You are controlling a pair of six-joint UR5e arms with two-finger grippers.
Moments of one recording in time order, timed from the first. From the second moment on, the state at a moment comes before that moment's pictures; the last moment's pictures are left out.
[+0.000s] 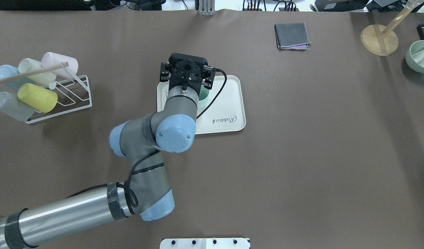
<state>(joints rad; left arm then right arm) -0.51 -2.30 -1.56 -2.06 -0.99 -0.79 1.52 -1.68 1.74 -1.58 2.34 0.22</state>
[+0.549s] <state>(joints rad) -0.94 -2.17 -1.60 -1.81 -1.63 -0.54 1.58 -1.73 1.77 -1.58 2.31 0.22</state>
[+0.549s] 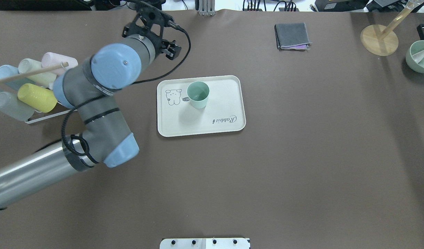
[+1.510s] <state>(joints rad) -1.37 -1.79 -1.70 -1.42 -2.24 -0.34 1.58 -1.73 1.77 -1.60 2.29 0.23</state>
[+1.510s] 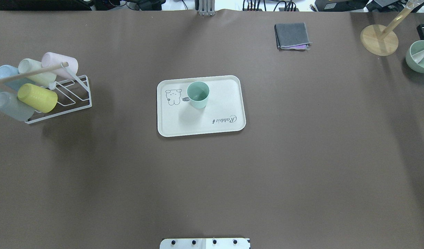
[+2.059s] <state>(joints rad) -1.52 -1.61 -1.72 -1.41 -2.29 -0.10 1.58 -1.73 1.78 -1.61 2.28 0.23</state>
